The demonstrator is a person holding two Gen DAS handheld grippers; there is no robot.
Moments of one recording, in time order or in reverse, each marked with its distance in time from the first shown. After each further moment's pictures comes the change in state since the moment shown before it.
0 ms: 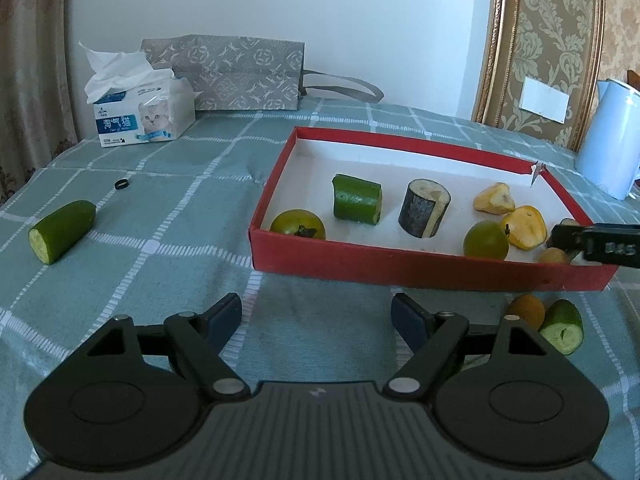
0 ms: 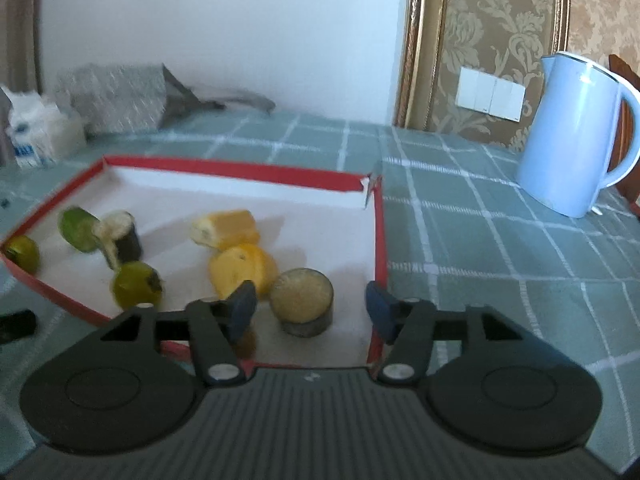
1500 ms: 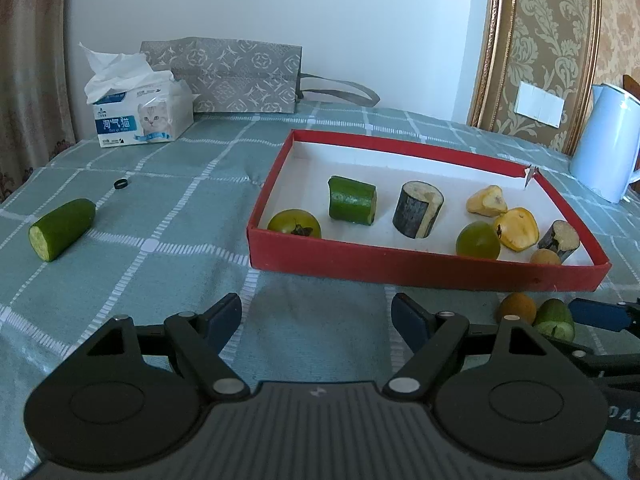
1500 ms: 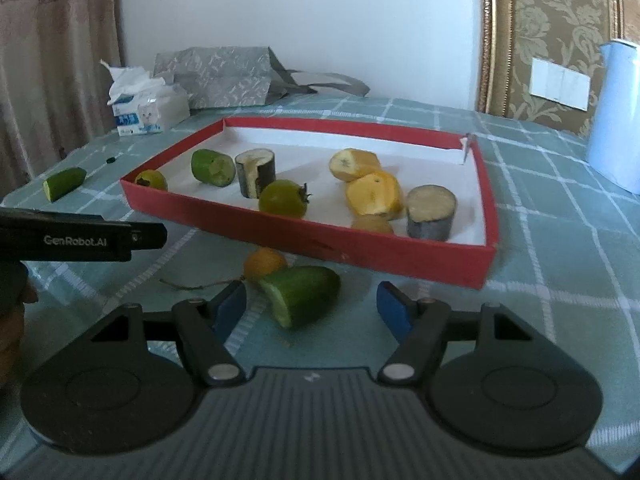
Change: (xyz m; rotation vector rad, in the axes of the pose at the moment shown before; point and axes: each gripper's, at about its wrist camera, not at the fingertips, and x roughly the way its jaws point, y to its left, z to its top) left arm -0.005 0.001 -0.002 -0.006 -0.010 -0.014; right arm -0.037 0.042 -0.054 -0.060 0.029 0.230
